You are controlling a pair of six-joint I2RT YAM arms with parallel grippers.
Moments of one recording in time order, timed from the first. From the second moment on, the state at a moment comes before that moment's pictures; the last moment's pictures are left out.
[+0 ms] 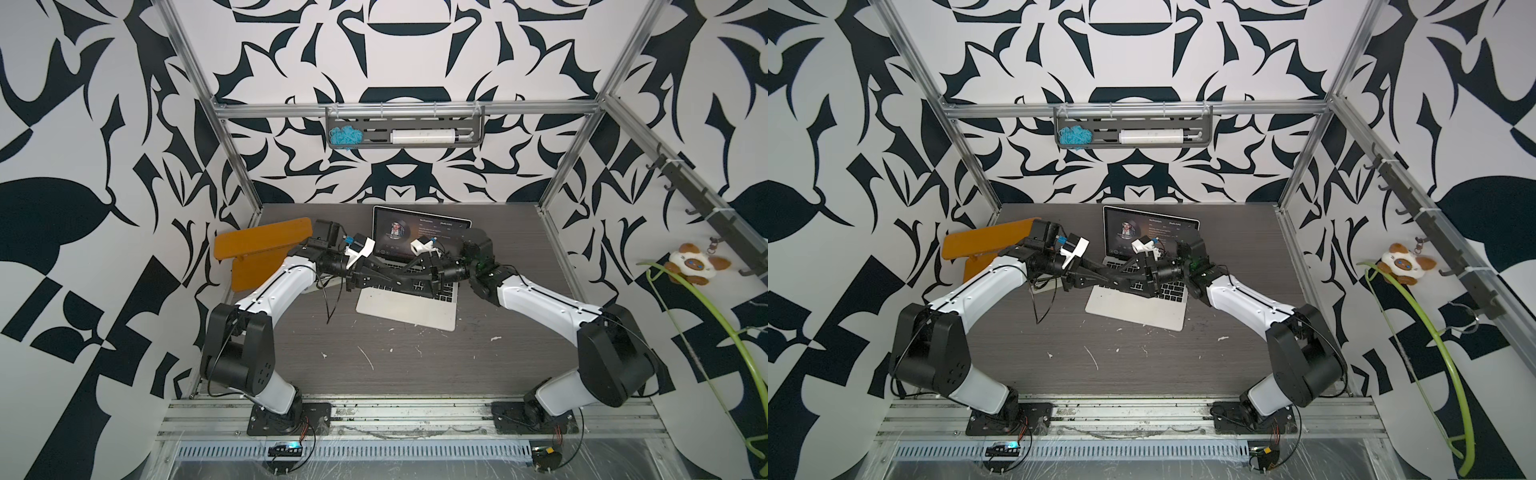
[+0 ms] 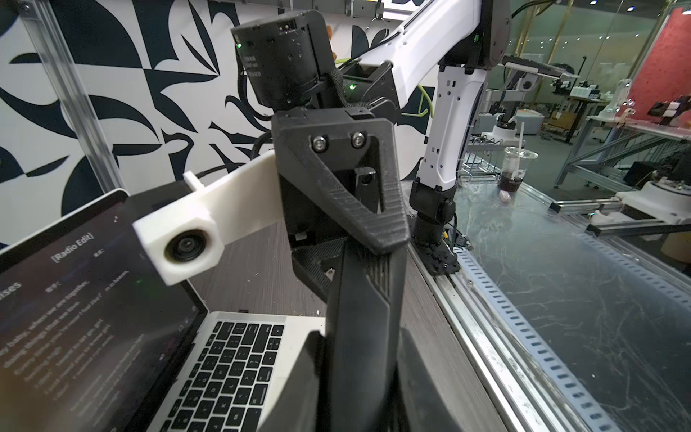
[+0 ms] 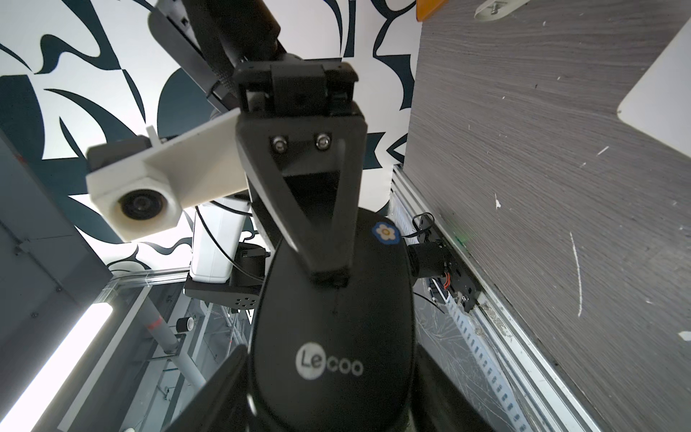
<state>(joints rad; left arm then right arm) -0.31 1.57 1.15 -0.54 1.50 0.91 0.56 1.52 0.97 0.29 -1.19 1.32</state>
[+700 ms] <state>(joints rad) -0.31 1.62 1.20 -0.37 1.34 -0.01 0.47 1.35 1.05 -0.21 -0.68 0.54</state>
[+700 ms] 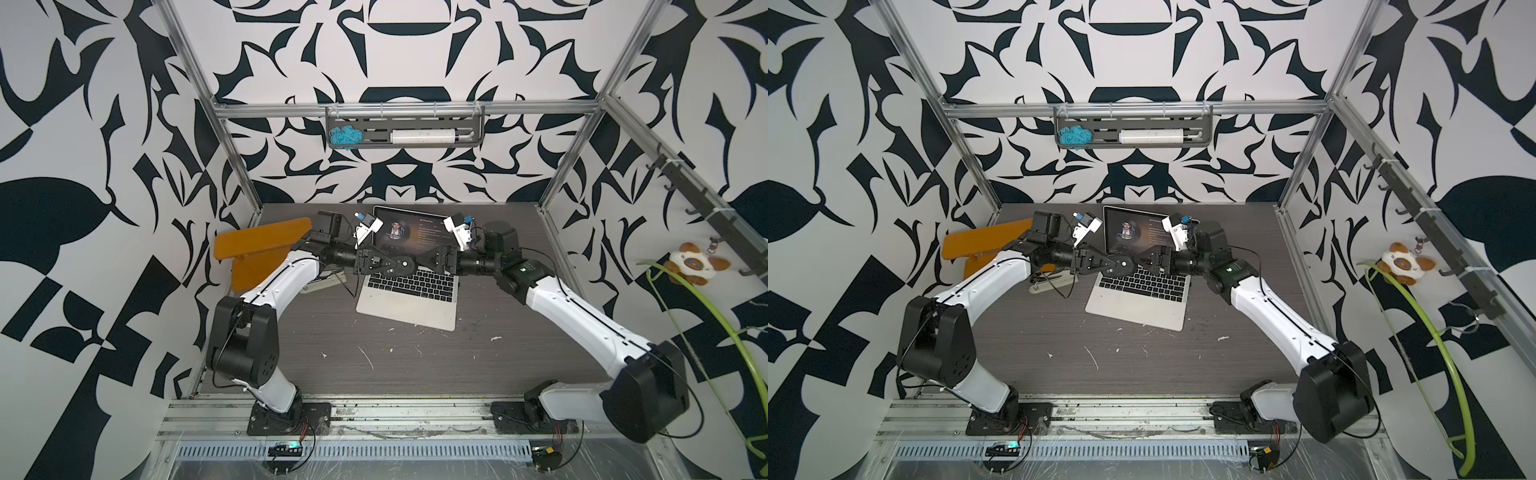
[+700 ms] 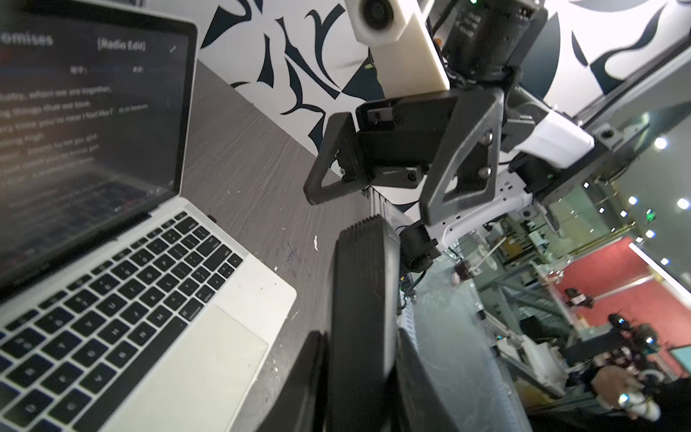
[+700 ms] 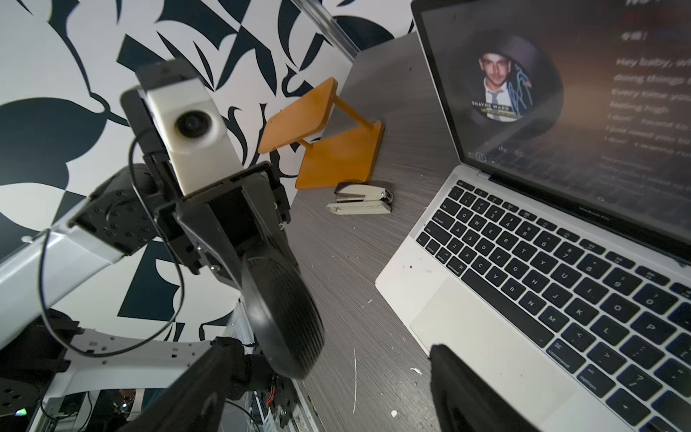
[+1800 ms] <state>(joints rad) -0.33 1.70 1.26 -0.62 1.39 0.00 0.59 1.49 1.09 -0.18 -0.78 0.53</state>
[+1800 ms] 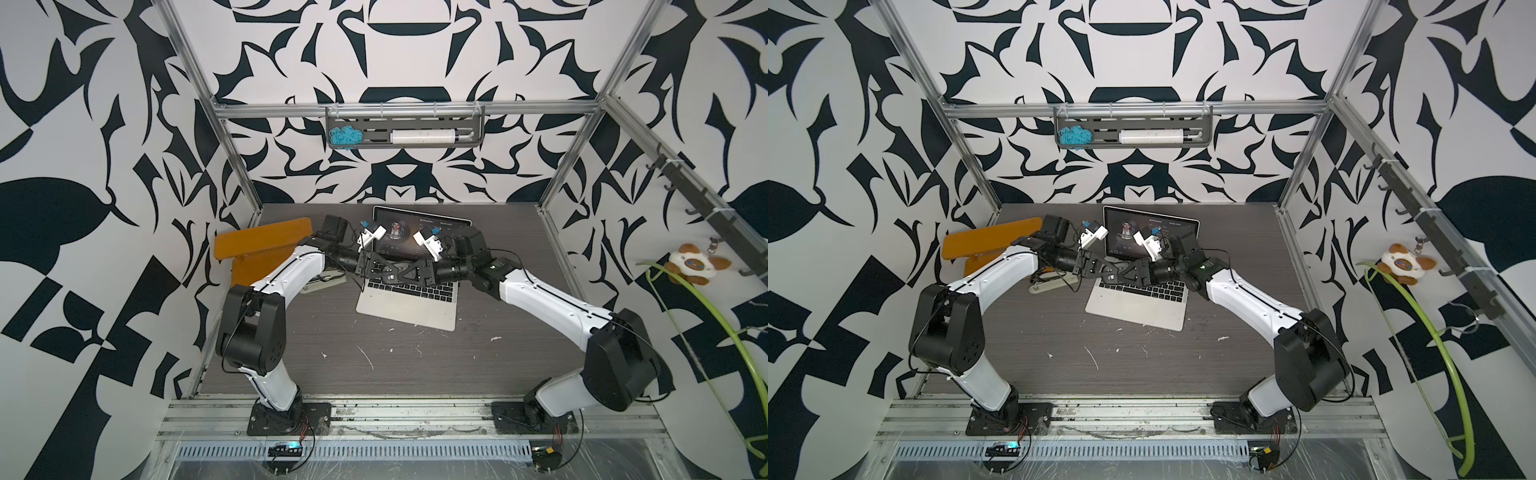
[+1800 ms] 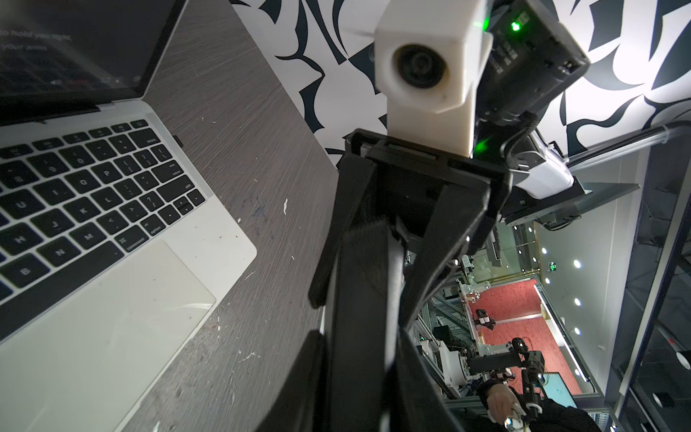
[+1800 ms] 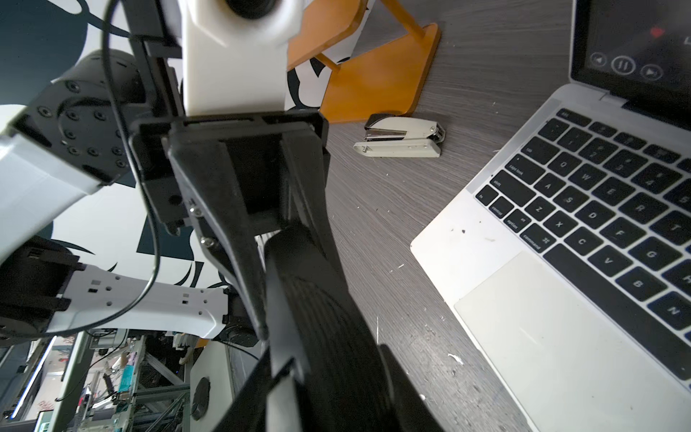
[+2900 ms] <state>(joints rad) -0.32 1.79 1.28 -0.73 1.39 -0.02 0.51 1.48 1.05 -0.21 -0.78 0.56</state>
